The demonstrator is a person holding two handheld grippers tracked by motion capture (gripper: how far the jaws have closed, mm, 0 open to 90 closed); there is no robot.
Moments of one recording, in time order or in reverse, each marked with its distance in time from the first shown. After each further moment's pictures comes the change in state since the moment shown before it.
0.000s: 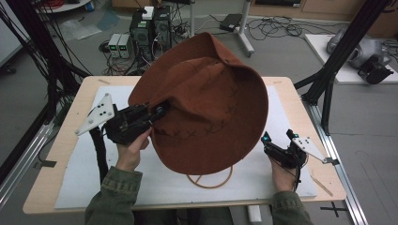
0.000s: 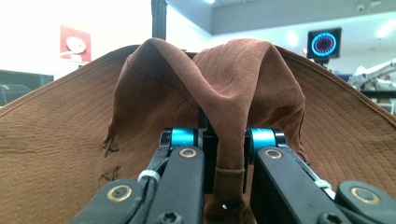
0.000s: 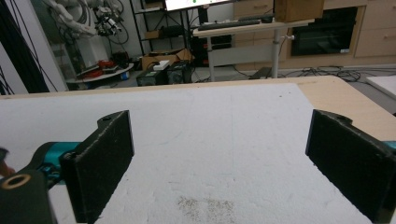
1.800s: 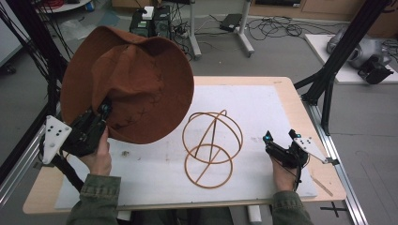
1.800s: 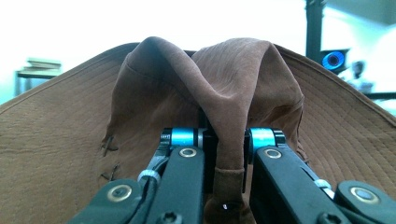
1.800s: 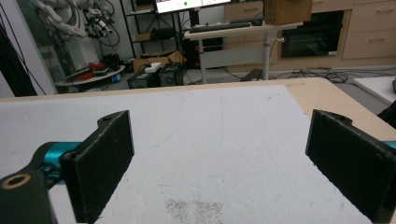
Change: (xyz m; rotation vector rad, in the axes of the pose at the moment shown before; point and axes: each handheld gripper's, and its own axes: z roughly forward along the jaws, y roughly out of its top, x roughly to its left) left arm 0.008 -0.001 -0.090 -0.076 0.622 0.184; right arm -0.003 0.001 -0.001 -0.009 -0.036 -0.001
